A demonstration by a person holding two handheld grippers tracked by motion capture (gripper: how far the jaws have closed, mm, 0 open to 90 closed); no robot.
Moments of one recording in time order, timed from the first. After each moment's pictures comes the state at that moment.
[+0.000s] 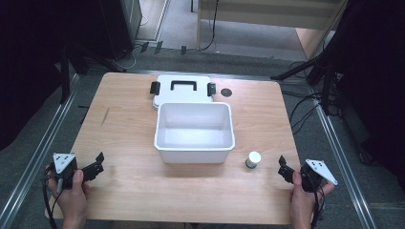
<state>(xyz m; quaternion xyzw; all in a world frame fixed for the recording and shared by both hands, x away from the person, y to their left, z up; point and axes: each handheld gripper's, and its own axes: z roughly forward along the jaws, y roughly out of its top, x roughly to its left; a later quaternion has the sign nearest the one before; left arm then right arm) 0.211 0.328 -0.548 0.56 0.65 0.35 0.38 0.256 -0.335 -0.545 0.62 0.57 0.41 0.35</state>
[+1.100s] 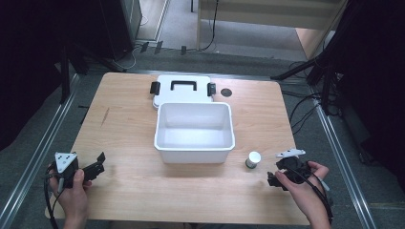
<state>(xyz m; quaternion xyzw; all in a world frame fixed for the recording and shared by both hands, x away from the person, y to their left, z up) 0.213 0.328 -0.551 0.57 0.64 0.35 0.38 0.264 -0.280 -0.488 0.50 0.83 0.13 0.22</state>
